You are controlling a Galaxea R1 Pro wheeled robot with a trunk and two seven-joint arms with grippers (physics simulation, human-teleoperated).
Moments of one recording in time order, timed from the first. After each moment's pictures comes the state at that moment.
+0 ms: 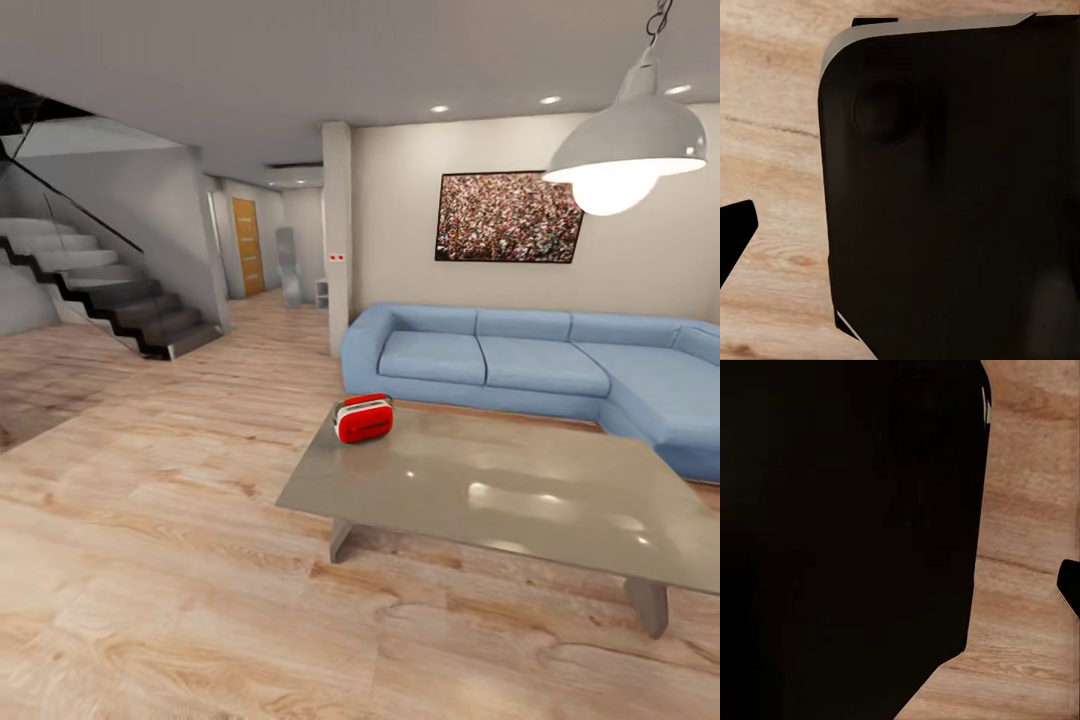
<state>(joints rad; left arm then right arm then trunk) 0.00 0.00 0.00 -0.06 0.00 -0.01 0.00 0.00 0.00 0.01 0.00 0.01 0.00 0.00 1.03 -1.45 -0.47</state>
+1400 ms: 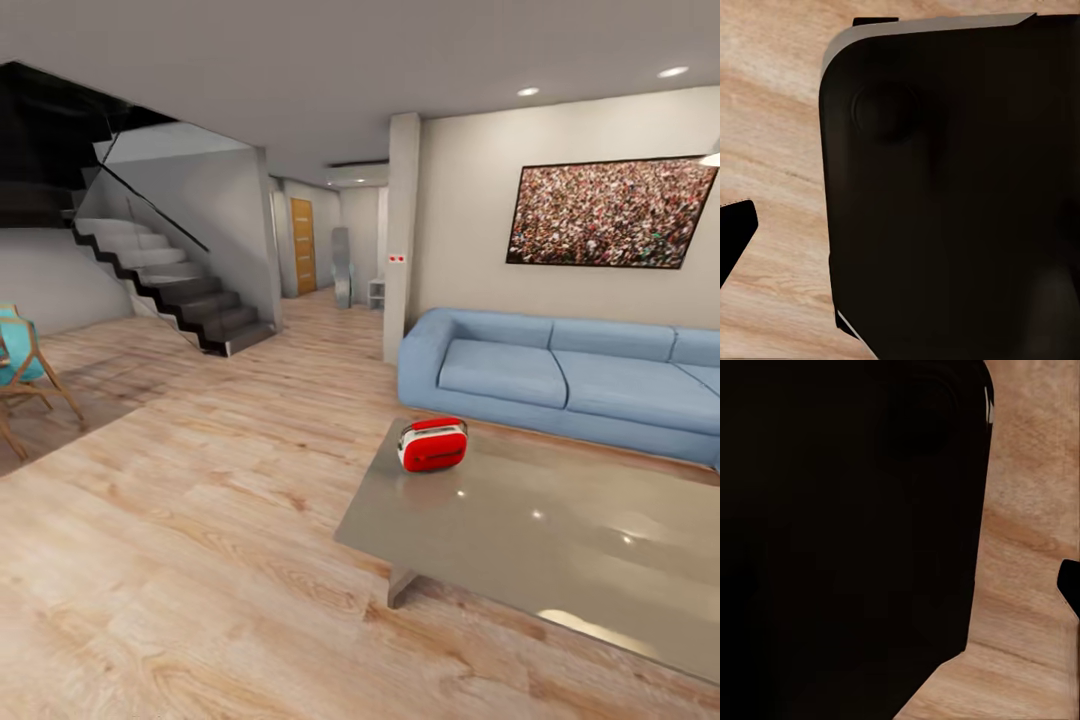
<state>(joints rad) 0.00 0.00 0.00 -0.06 0.00 0.00 0.00 0.00 0.00 0.01 0.00 0.01 0.00 0.00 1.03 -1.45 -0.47</state>
